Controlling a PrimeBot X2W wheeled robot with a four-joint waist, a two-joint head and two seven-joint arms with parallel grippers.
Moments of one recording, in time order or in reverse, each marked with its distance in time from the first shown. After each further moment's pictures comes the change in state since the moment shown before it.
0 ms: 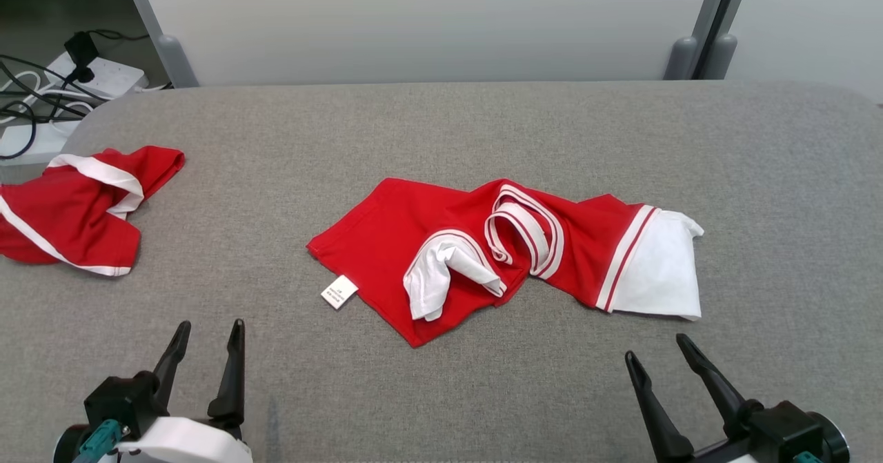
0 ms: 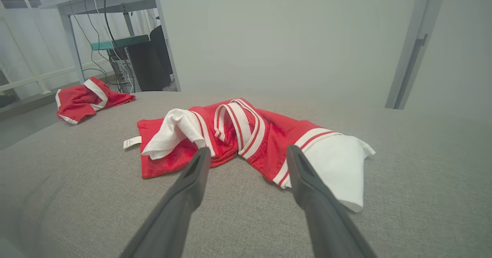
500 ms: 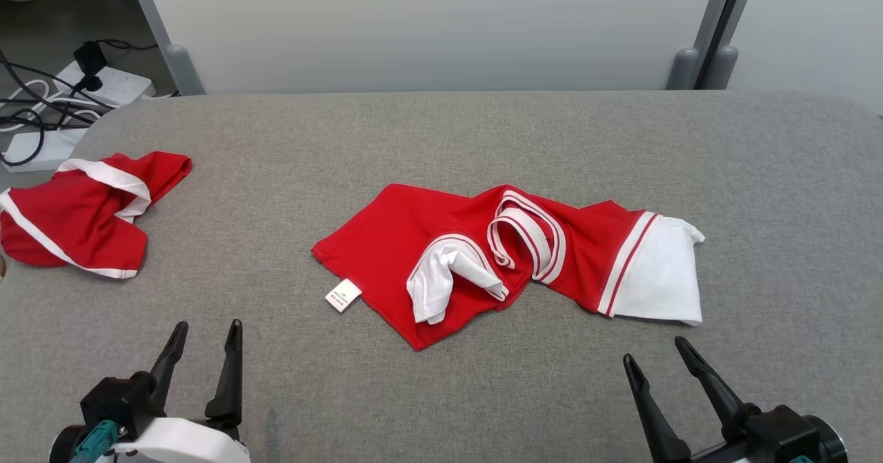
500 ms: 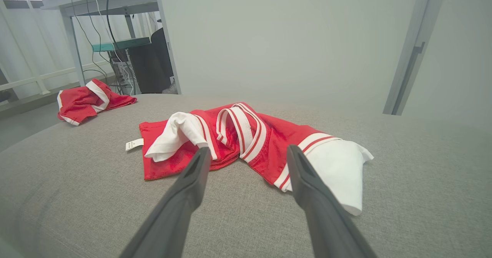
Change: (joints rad) left arm 0.021 0.009 -0.001 -0.036 -0.007 0.013 0.019; right arm 0.018 0.014 -0.012 -0.009 -0.026 0.000 0.000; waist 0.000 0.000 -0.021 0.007
